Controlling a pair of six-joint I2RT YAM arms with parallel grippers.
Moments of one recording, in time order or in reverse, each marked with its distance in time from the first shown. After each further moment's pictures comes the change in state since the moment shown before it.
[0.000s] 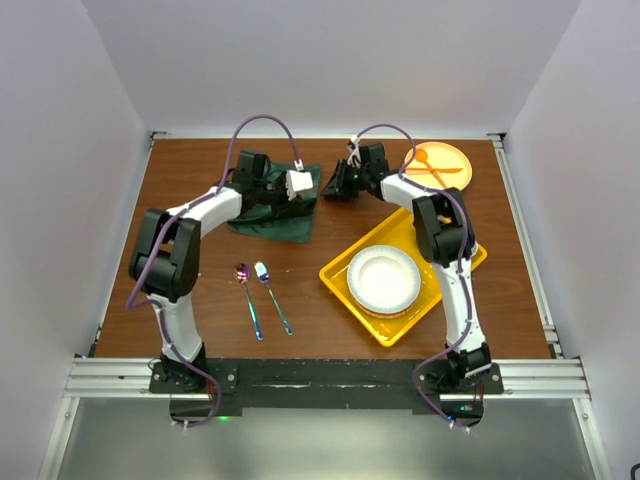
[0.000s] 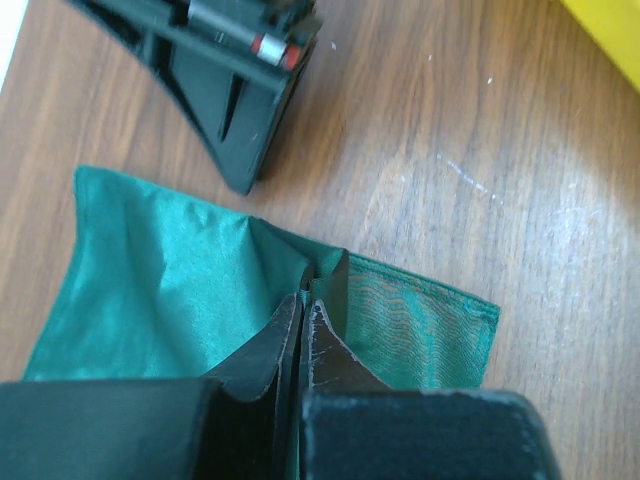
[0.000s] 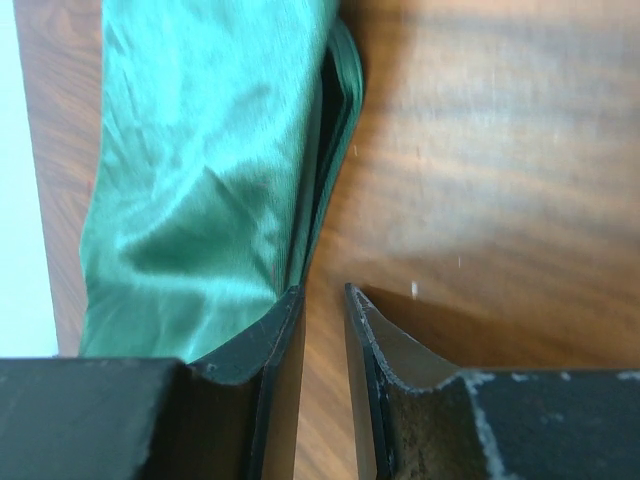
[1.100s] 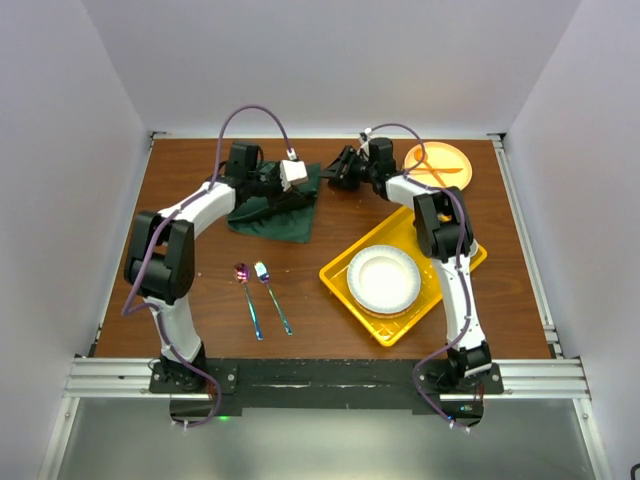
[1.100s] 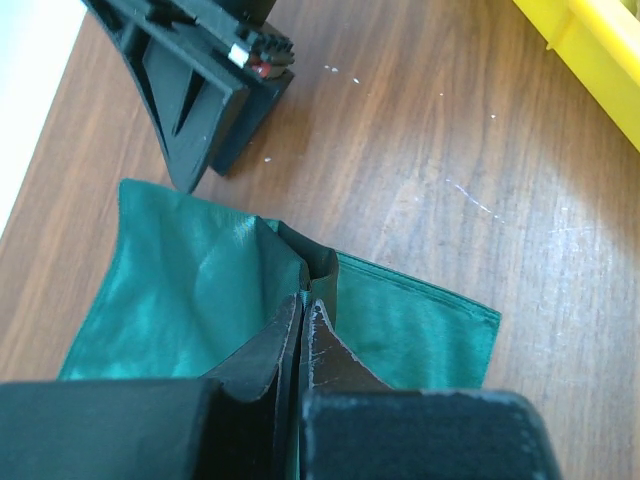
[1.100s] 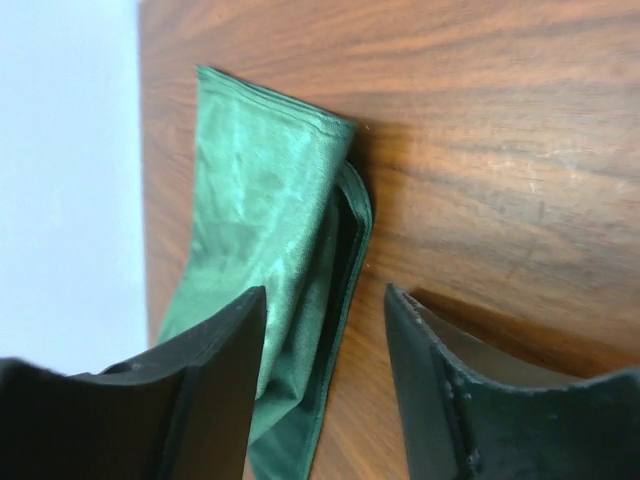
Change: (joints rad) left arm 0.030 -0.032 0.040 -0.025 0.047 -0.043; right arm -0.047 0.095 0.061 0.255 -0.063 0.233
